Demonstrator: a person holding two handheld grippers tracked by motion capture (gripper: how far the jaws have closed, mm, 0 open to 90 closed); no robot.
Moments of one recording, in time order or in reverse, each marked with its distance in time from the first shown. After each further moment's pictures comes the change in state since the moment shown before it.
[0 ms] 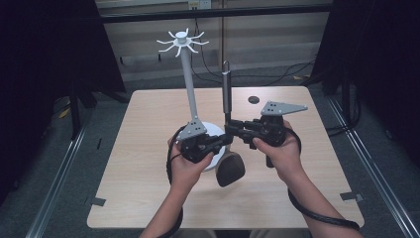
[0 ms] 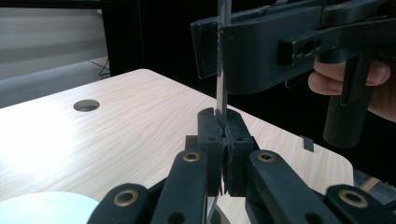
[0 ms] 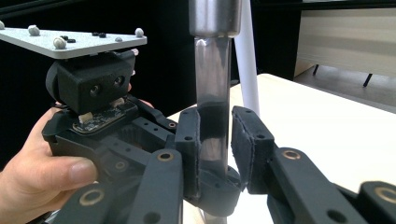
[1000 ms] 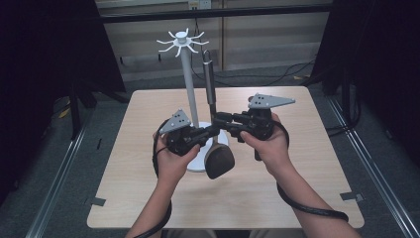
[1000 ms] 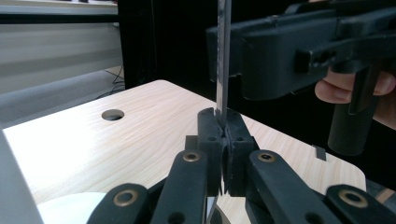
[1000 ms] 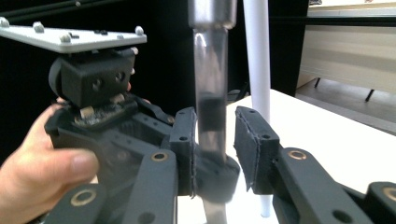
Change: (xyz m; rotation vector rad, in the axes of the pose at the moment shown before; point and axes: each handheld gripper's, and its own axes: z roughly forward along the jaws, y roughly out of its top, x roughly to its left) left arm 0.020 0.014 -0.028 -0.034 0.039 0.007; right arm 0.009 0.018 0.023 -0.028 0.007 -0.036
